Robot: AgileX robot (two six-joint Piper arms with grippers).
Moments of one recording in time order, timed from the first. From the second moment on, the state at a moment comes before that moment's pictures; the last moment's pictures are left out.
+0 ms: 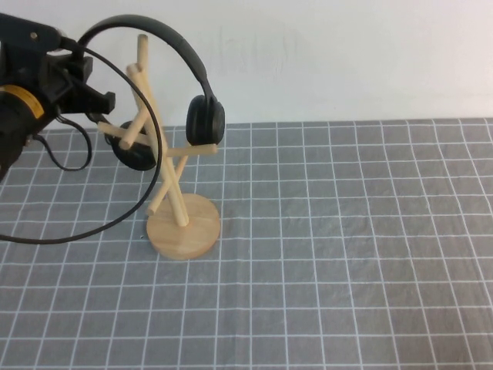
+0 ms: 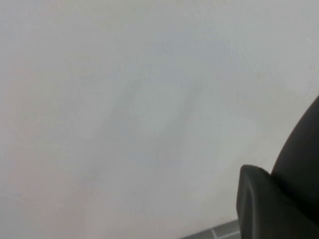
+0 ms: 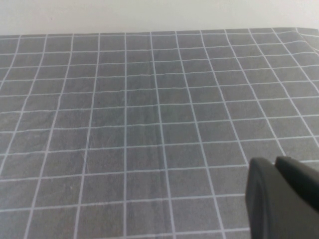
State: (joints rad) right arm -0.03 -0.04 0.03 -0.09 0.33 0.09; left arm -0.09 1.68 -1.06 0.49 -0.36 -0.20
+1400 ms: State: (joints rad) right arm -0.03 -0.04 0.03 -0.09 0.33 0.09; left arm 0.14 1.09 -1.06 -0.67 0.14 0.55
